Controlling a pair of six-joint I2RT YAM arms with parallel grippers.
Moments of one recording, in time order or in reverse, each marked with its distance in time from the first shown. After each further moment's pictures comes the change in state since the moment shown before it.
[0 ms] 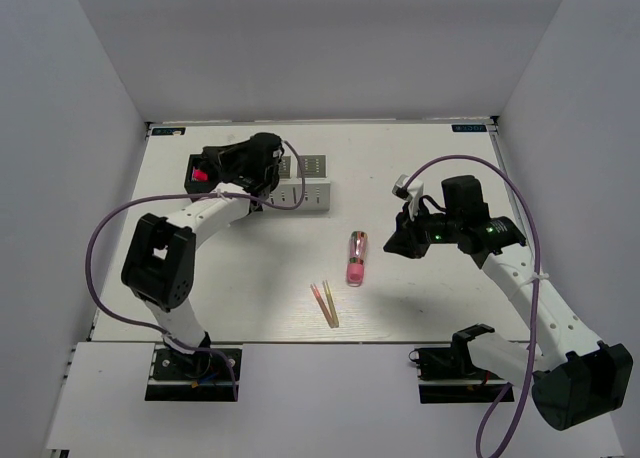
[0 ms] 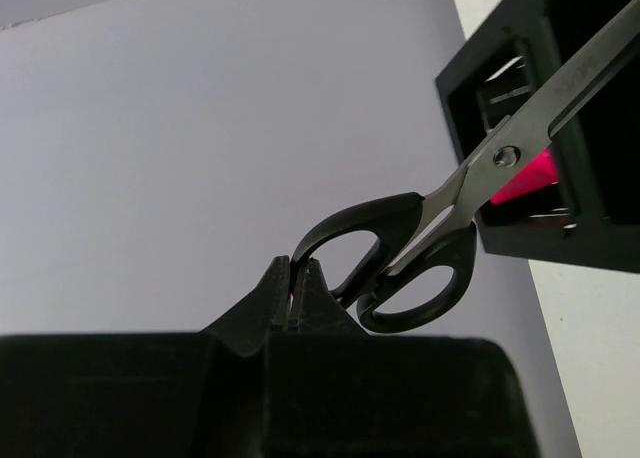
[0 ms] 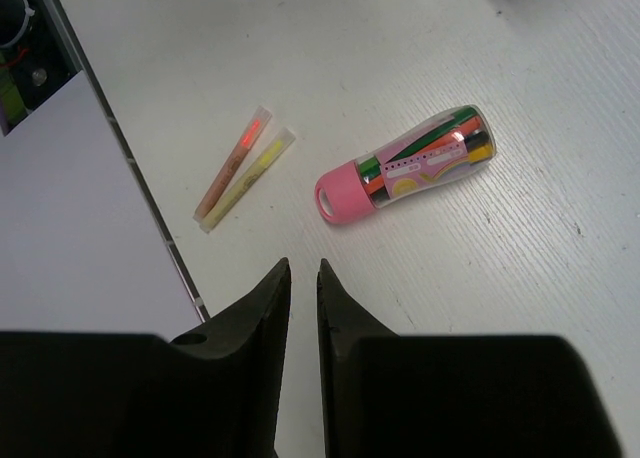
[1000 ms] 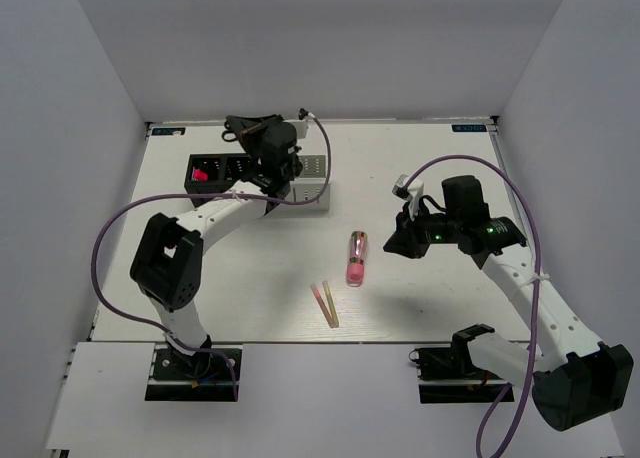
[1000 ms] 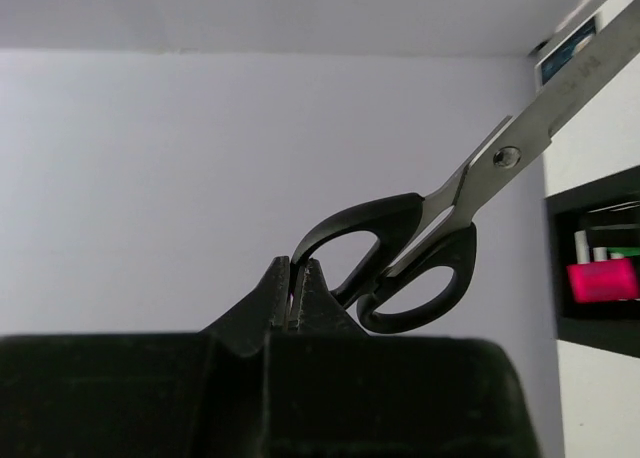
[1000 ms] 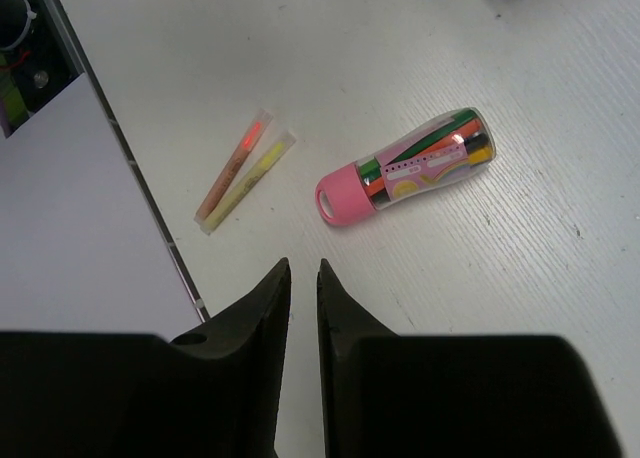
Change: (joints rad) left arm -0.134 0.038 0.103 0.388 -0.006 0.239; right arm 0.002 -0.003 0.000 0.002 0.000 0.003
